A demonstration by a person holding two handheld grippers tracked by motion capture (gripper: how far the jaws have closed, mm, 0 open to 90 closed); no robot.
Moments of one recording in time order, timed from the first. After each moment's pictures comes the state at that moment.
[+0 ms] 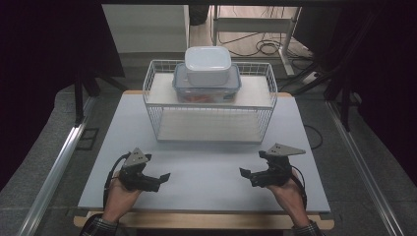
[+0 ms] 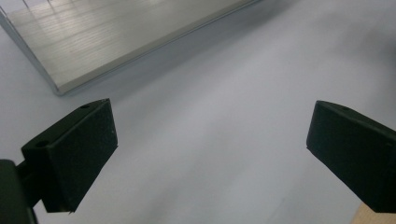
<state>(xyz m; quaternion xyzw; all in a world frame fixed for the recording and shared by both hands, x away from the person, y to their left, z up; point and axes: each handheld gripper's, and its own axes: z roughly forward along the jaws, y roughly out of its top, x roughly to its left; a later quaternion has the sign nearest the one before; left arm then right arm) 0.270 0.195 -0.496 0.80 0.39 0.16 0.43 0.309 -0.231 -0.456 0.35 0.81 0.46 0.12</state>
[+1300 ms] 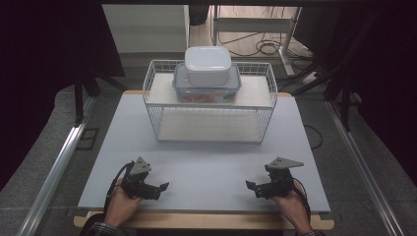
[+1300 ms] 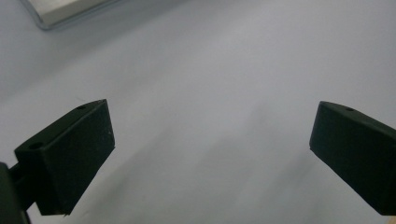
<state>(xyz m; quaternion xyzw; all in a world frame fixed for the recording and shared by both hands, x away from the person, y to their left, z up) 0.267 0.194 -0.534 0.82 0.41 0.15 0.37 0.301 -0.252 -0.507 0.38 0.82 0.40 0.12</state>
